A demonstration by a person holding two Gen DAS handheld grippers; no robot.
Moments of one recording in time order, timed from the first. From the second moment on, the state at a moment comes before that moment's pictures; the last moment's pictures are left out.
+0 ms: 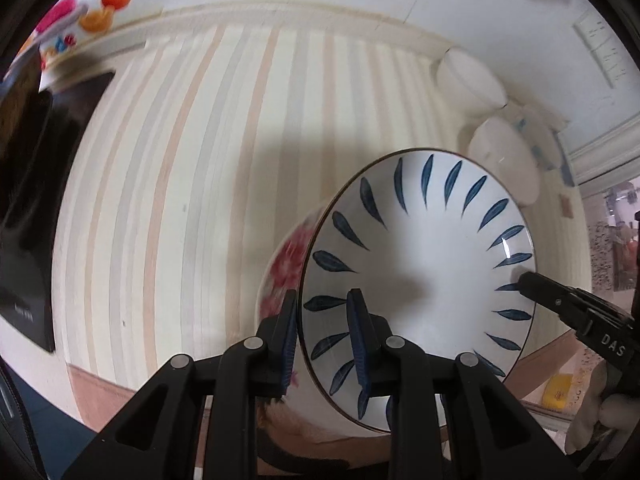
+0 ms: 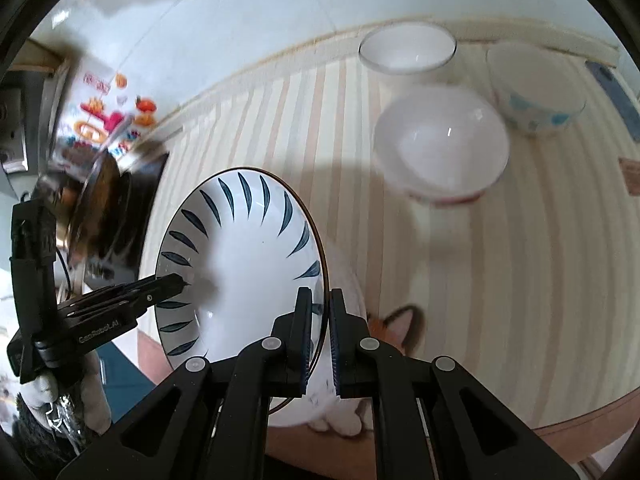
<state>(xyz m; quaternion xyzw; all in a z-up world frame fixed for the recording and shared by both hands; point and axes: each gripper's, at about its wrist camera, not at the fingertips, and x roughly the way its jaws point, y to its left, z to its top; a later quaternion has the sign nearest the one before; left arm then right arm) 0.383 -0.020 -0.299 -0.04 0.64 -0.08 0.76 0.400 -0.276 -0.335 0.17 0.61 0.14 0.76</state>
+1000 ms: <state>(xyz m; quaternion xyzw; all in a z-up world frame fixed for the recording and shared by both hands) 0.369 -0.025 -0.336 -0.02 0.65 -0.03 0.76 0.398 -0.261 -0.395 0.18 0.63 0.14 0.74</state>
